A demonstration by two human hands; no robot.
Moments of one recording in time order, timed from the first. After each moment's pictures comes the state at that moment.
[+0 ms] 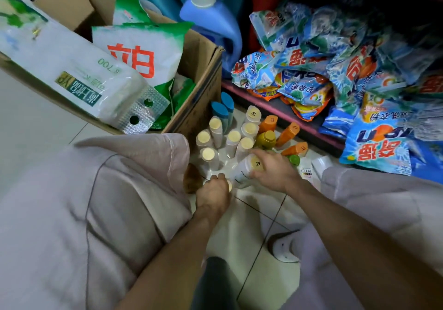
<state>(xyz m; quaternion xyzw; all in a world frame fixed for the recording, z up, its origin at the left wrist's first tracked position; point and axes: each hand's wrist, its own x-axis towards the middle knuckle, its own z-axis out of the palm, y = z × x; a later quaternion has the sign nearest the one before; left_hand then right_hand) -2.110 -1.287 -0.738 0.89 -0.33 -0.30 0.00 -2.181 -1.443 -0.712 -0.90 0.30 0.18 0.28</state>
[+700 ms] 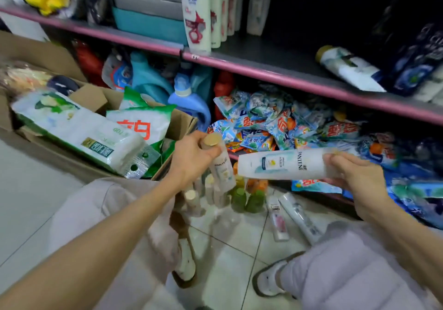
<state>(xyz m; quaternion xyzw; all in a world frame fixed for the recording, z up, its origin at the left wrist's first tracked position) -2.084 -1.314 -0.524 0.83 -0.33 -0.13 0.43 -2.344 -1.470 -0.506 -0.52 0.51 -0.36 0.58</state>
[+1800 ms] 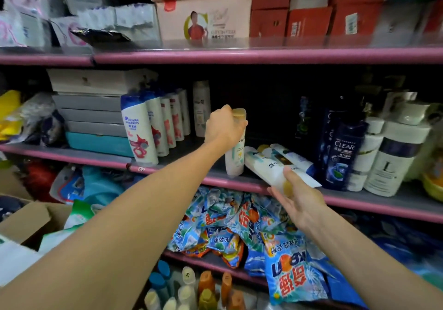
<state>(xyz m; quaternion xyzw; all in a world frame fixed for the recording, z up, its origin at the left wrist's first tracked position) -2.109 -1.579 -0.330 0.78 -0.47 0.02 0.40 -2.277 -1.577 -0.408 -0.26 0.46 -0.44 0.73</state>
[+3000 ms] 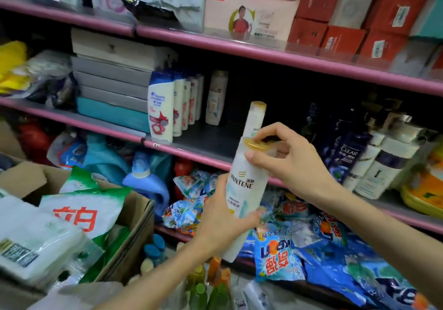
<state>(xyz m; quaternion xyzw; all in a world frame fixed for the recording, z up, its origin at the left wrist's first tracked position) -2.141 -1.407 -0.456 0.61 -0.49 -0.20 0.59 -2.251 -1.485 -0.330 -0.85 0.26 -0.33 0.31</state>
